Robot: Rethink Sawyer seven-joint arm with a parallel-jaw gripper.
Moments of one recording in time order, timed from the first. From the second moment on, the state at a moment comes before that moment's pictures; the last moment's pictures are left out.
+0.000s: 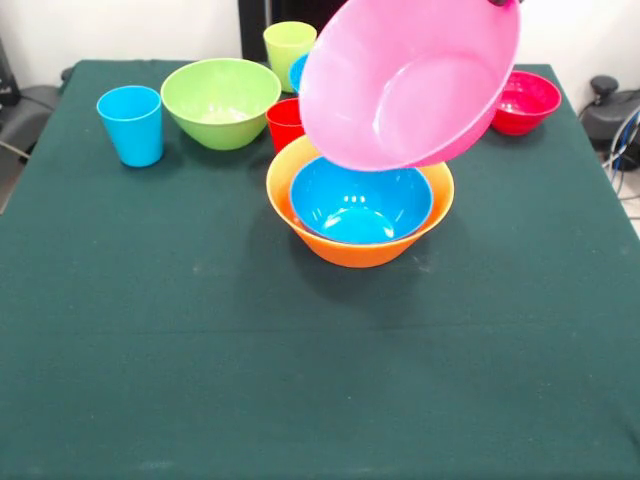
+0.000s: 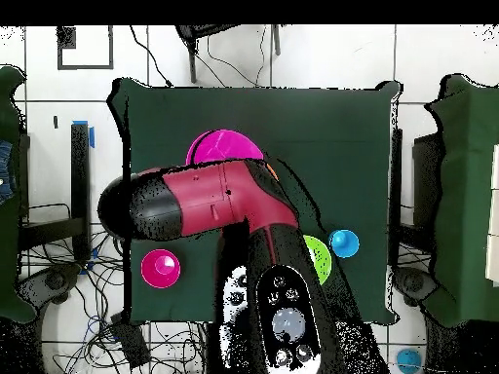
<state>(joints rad) -0.24 -0.99 0.31 1.70 -0.27 0.73 1.60</state>
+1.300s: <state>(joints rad) 0.11 -0.82 -0.02 1.56 -0.52 0.73 1.84</state>
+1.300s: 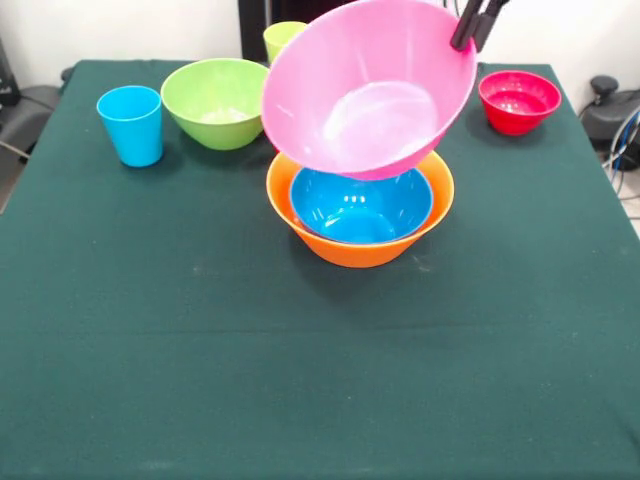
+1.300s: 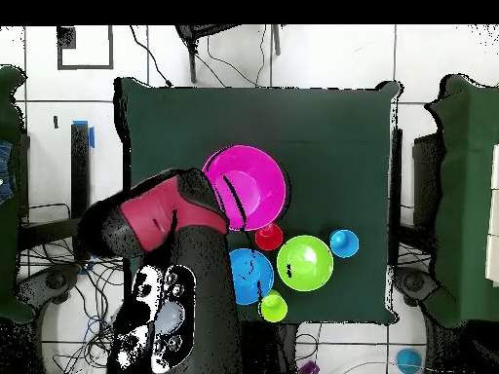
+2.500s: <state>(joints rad) 0.28 -0.67 -0.31 1.39 -0.66 0.74 1.95</state>
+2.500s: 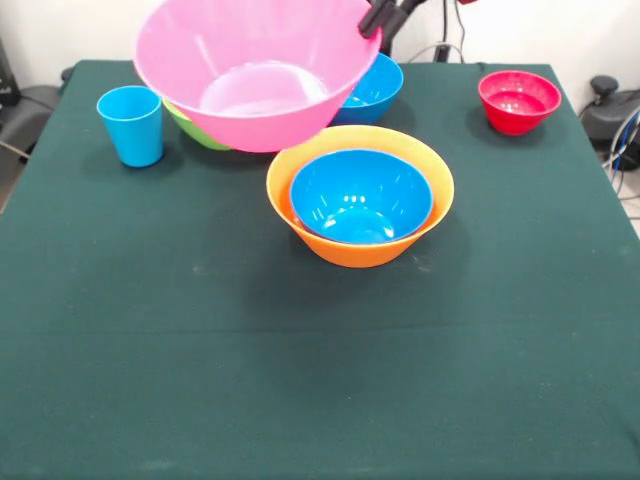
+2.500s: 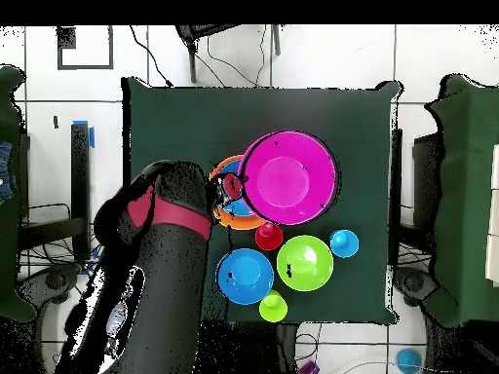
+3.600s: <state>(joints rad) 0.34 -0.63 -0.35 1.39 -0.53 0.68 2.11</state>
